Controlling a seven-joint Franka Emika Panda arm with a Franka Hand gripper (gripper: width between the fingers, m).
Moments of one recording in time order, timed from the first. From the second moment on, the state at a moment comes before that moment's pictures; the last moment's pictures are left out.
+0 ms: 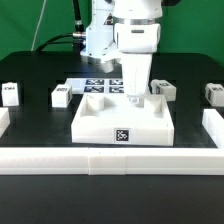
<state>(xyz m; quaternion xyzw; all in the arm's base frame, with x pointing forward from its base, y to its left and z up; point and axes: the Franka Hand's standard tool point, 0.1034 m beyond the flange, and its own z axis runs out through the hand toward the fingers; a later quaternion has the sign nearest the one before) 0.437 0.033 0.013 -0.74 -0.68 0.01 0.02</state>
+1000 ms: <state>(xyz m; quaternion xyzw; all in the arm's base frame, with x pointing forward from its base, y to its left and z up) 0.488 0.089 0.013 -0.72 -0.69 -0.02 0.02</state>
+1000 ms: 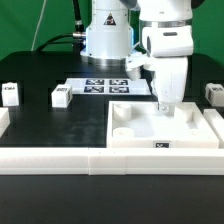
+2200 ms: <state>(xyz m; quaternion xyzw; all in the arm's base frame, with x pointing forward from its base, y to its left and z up) 0.493 0.090 0.013 -0.73 -0.69 -0.02 0.02</state>
